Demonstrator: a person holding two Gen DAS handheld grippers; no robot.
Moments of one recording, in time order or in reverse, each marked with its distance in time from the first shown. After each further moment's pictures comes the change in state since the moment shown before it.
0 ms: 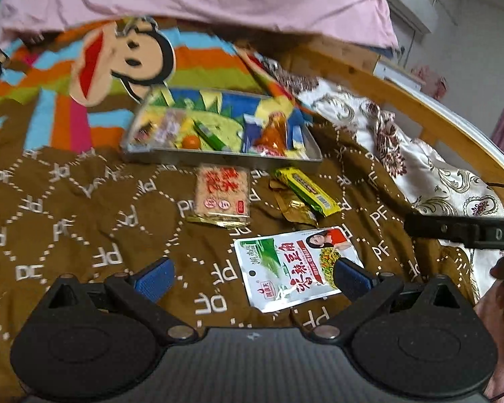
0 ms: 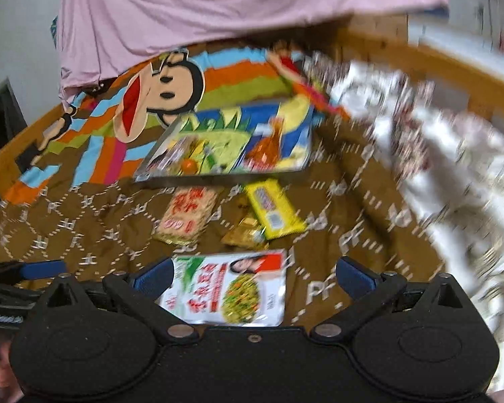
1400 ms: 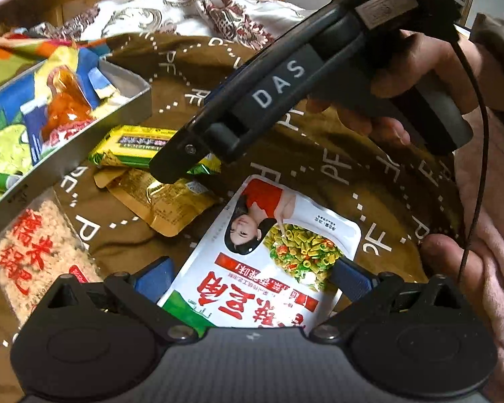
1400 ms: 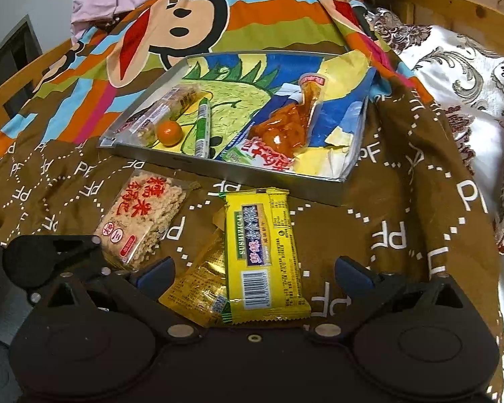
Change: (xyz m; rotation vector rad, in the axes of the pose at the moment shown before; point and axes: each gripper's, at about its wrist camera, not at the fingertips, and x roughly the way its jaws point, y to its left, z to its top) left arm 0.171 -0.040 0.025 0.666 0.304 -0.486; right arm 0.169 -0.026 0.071 -0.223 0.166 0.098
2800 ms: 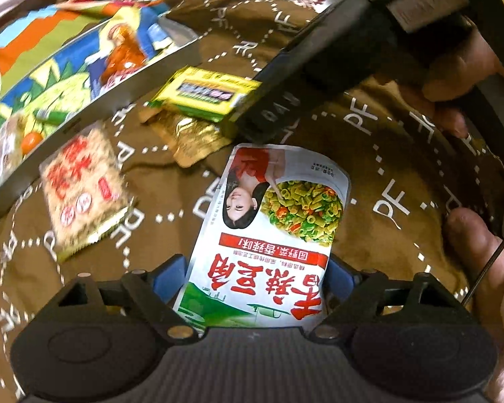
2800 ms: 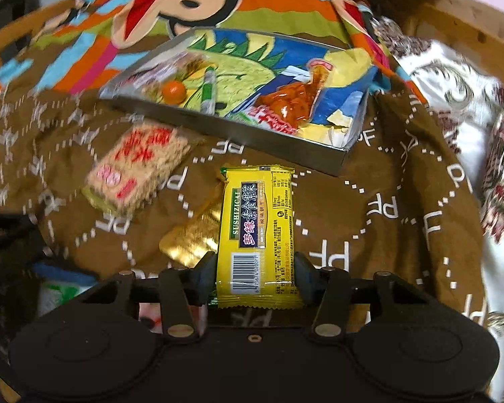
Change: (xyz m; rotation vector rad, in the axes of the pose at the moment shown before) left arm -0.005 -0.056 -0.013 -0.157 0.151 0.316; right arm -0.008 0.034 -0.036 -0.163 0.039 -0.167
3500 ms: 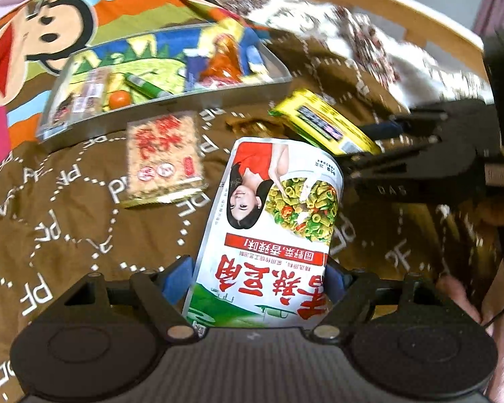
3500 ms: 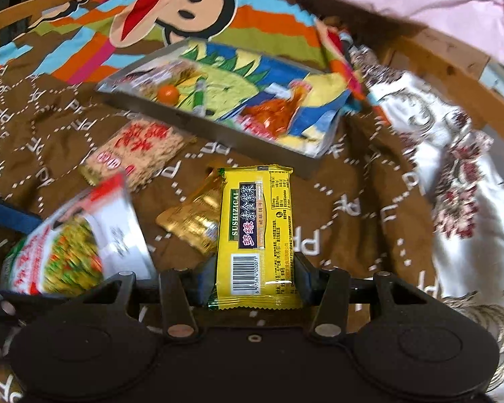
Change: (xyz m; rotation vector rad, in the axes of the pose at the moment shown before) left arm -0.048 0.035 -0.026 -0.371 -0.152 0.038; right arm -0.033 0.016 -0.019 -0.027 -0.097 -0.151
